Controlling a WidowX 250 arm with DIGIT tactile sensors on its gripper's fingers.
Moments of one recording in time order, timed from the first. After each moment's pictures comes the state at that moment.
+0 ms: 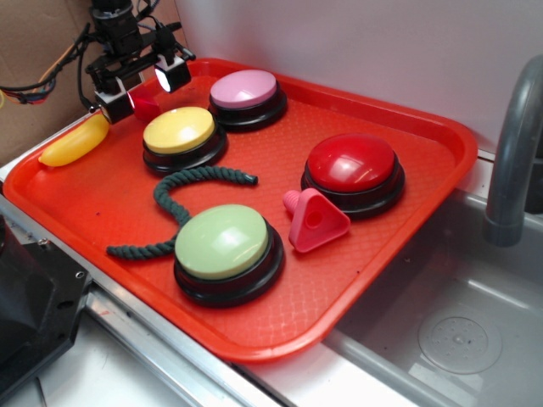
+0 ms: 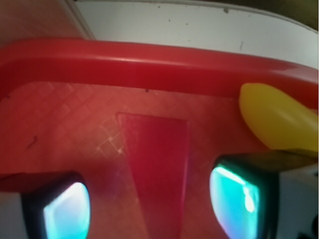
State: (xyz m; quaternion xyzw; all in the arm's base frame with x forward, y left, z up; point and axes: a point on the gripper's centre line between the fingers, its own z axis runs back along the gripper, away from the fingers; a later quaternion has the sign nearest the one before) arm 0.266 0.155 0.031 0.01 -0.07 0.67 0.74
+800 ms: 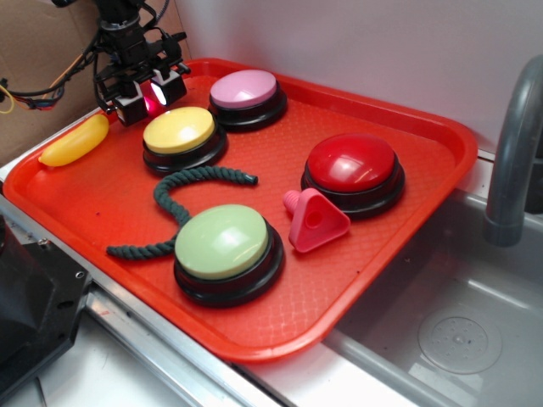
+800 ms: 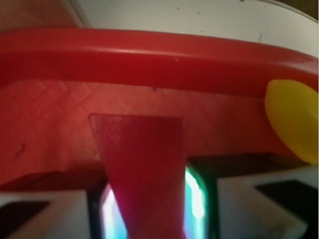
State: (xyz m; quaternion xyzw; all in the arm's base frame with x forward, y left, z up) arm 0.270 0.155 0.024 0.01 -0.07 0.66 0.75
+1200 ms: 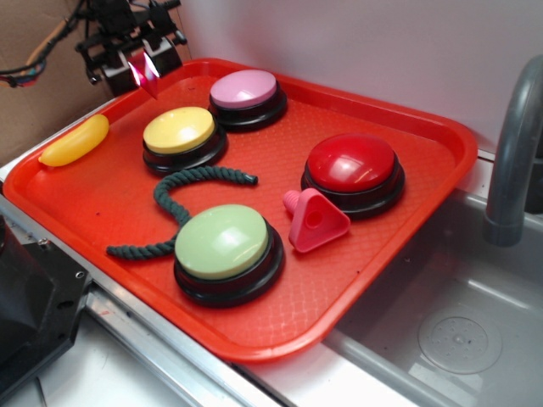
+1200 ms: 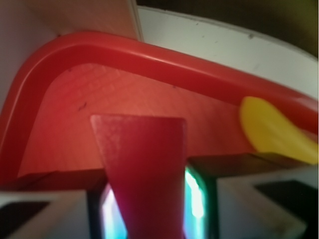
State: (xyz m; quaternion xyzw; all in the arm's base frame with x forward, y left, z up) arm 0.264 0.138 0.079 -0.02 -0.10 0.56 0.82
